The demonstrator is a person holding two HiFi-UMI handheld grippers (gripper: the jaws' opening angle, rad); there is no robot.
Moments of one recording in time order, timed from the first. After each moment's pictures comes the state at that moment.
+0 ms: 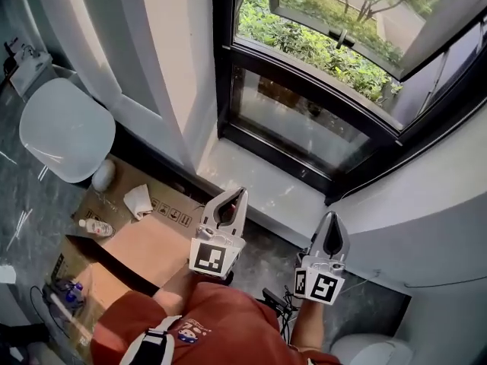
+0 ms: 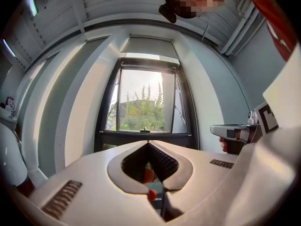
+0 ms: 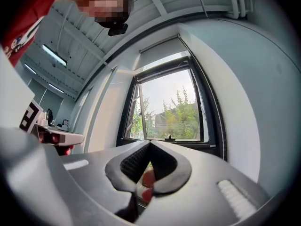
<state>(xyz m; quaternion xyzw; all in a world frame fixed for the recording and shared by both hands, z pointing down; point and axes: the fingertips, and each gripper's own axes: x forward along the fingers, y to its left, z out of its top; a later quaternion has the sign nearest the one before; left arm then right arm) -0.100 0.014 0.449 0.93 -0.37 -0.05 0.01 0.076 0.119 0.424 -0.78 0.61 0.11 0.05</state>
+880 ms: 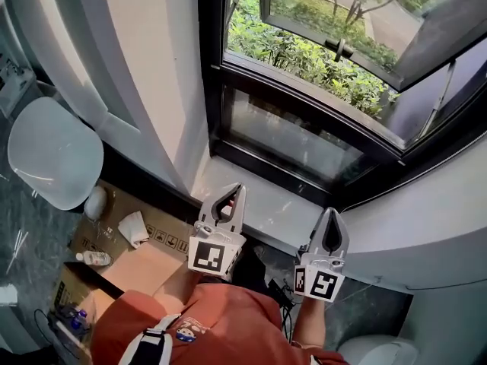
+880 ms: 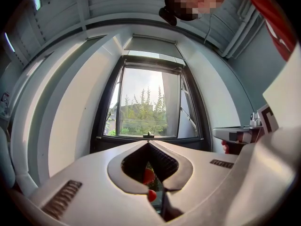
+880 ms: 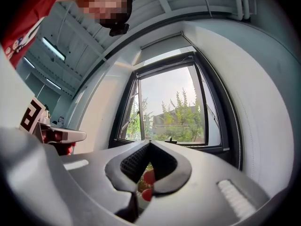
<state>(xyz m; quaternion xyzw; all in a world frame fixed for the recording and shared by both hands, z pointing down) -0.080 -0.090 0.436 0.93 -0.35 -0.08 0.00 0.089 0.024 0.417 -0.79 0.60 0.13 0.04</state>
